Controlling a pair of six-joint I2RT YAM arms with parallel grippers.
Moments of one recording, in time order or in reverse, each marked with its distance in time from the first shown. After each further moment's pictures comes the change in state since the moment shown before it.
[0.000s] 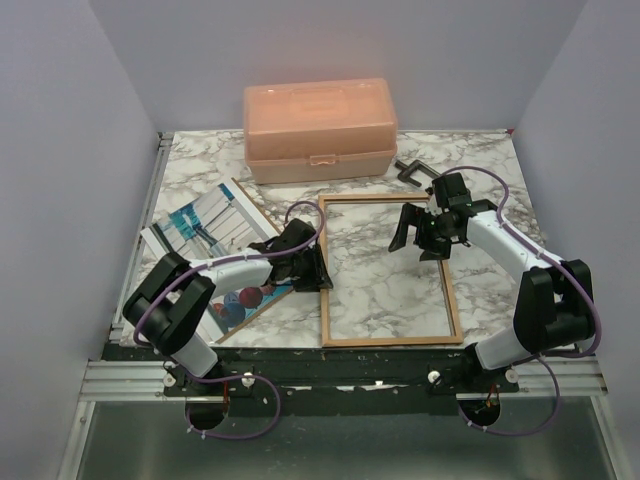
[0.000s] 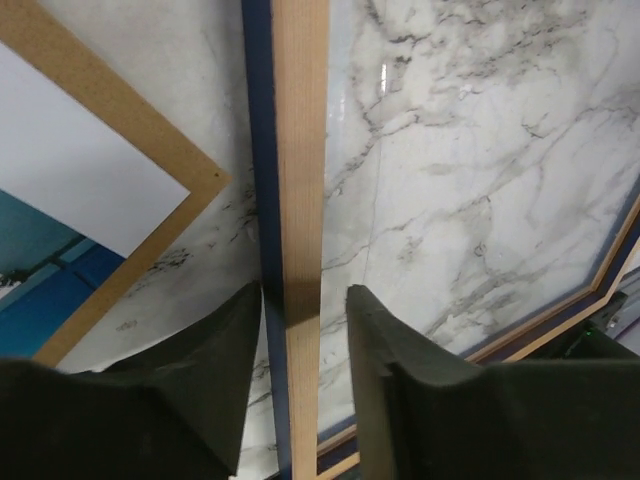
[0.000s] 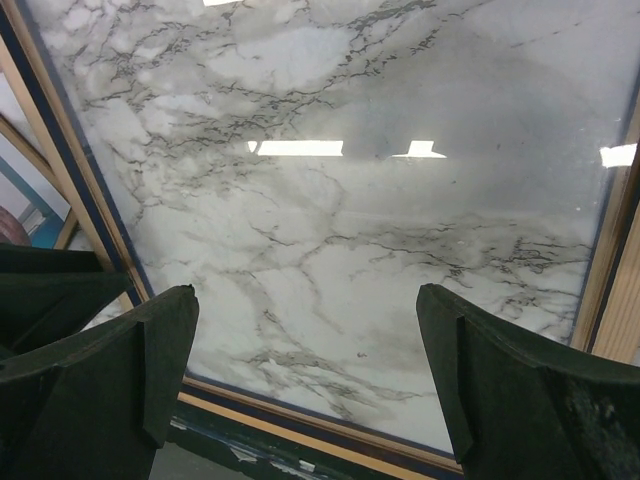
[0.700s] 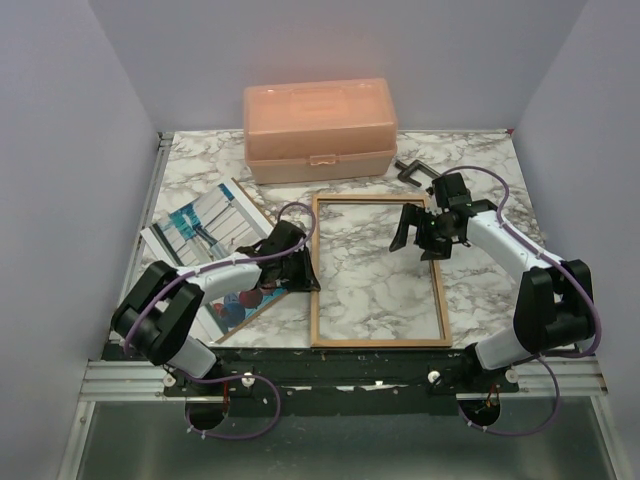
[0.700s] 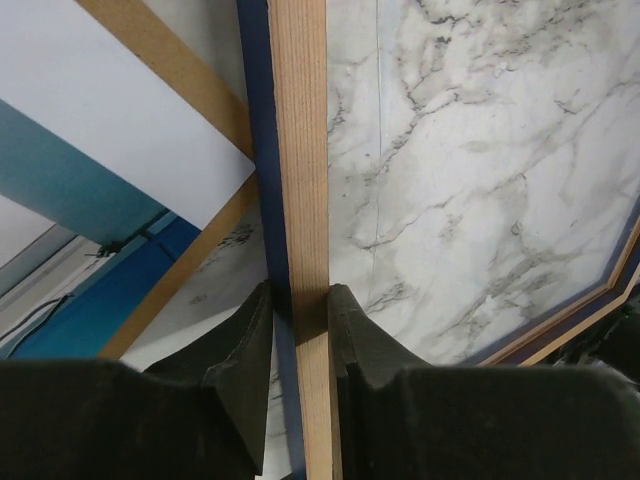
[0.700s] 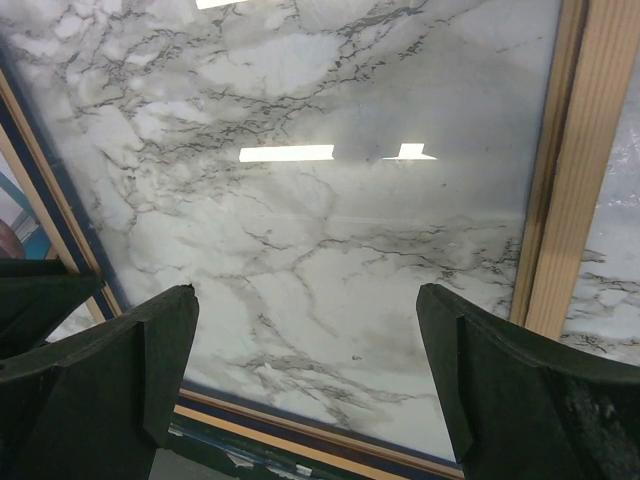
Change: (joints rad) left arm 0.063 -0.083 -0.077 0.007 0.032 0.106; right arm 0.000 0.000 -0.001 0.001 0.019 0.000
